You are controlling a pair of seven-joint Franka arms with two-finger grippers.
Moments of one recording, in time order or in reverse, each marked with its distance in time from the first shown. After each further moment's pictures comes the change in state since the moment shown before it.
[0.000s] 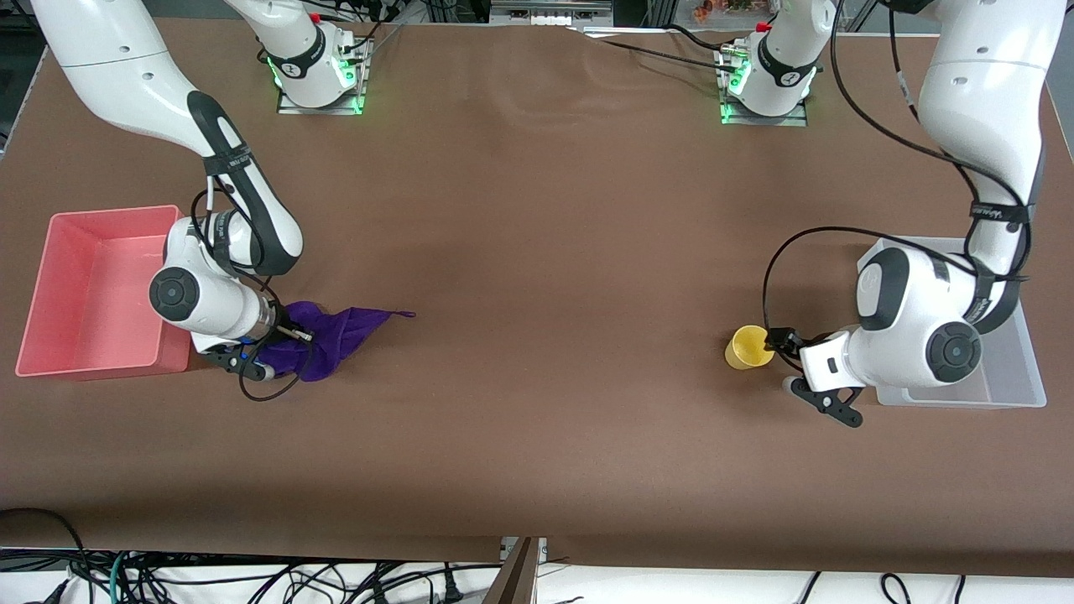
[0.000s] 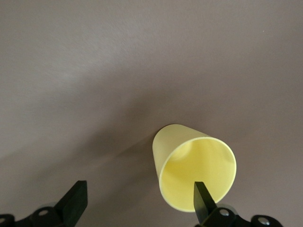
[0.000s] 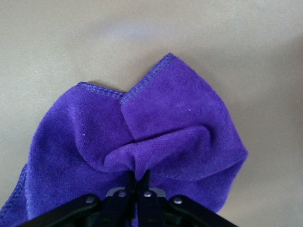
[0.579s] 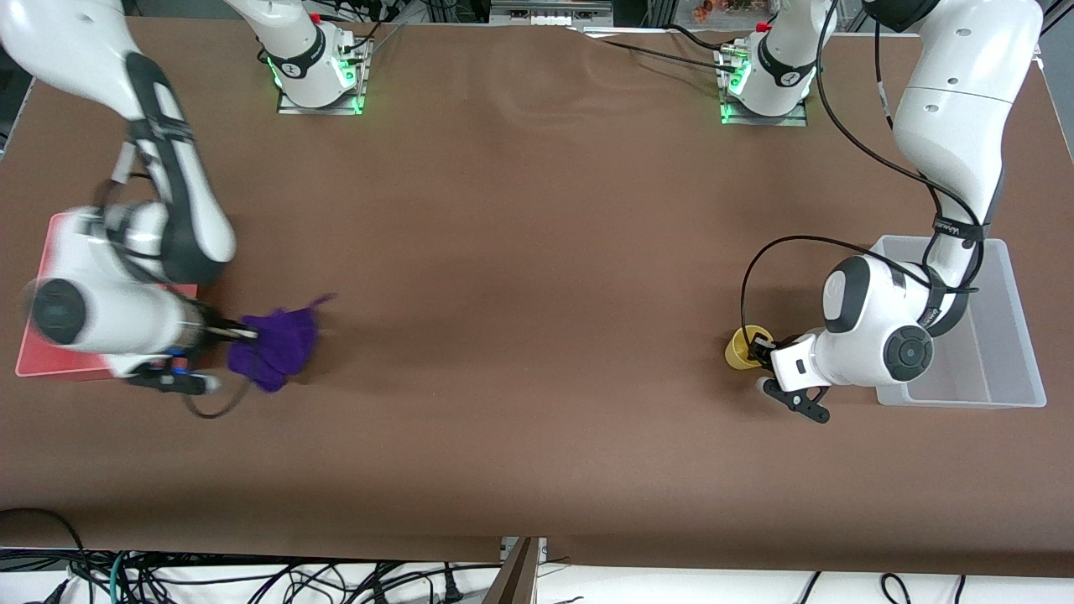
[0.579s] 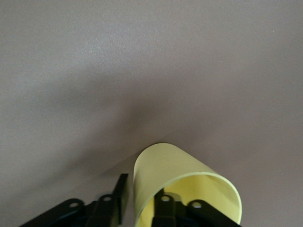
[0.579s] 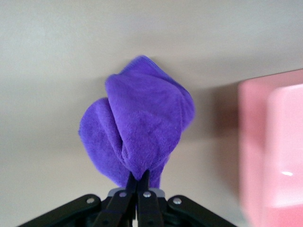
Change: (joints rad) left arm -0.027 0.032 -0.003 -0.056 -0.007 0.117 -0.040; right arm -0.003 -0.074 -0.090 0.442 -0.003 -0.647 -0.392
